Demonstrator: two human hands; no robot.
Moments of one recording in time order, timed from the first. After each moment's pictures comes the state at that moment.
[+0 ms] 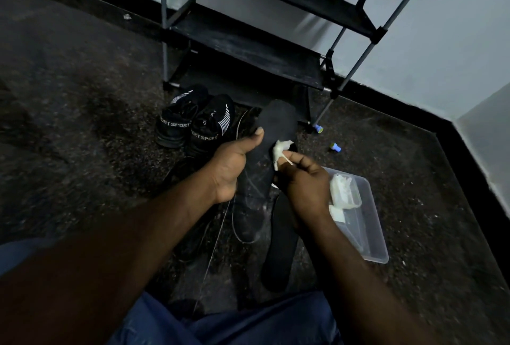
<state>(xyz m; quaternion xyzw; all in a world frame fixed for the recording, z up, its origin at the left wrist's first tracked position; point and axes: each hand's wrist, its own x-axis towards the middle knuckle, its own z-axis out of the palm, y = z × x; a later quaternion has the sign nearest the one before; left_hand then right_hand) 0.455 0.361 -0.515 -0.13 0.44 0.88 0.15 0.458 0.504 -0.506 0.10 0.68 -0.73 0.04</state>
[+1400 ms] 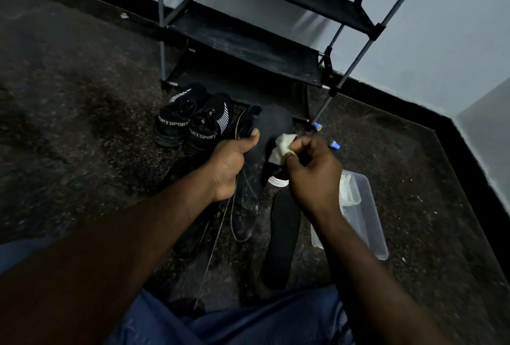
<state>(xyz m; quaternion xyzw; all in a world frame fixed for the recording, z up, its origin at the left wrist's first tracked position) 0.454 0.365 -0.516 -0.14 0.47 0.86 0.12 0.453 0.522 -0.493 -0.07 0.87 -0.46 -0.15</state>
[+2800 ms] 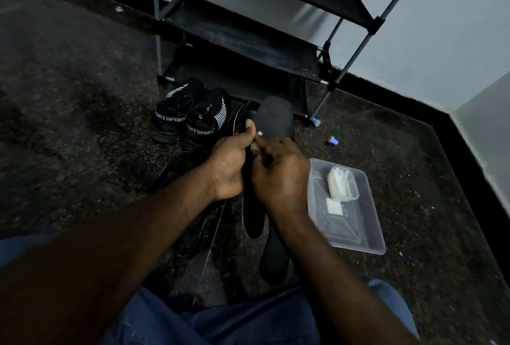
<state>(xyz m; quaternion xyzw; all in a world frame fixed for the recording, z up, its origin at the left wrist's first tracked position) 0.452 0.369 -0.523 -0.13 0.39 0.90 0.16 0.468 0.478 -0.507 -0.17 0.90 -0.34 -0.22</state>
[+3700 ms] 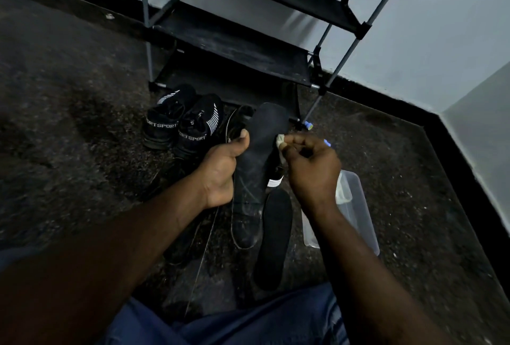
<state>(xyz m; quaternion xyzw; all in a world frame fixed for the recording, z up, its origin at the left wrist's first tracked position) 0.459 0.370 -0.517 -0.12 0.37 0.90 0.19 0.435 0.527 -0.493 0.00 0.85 -0.51 -0.14</state>
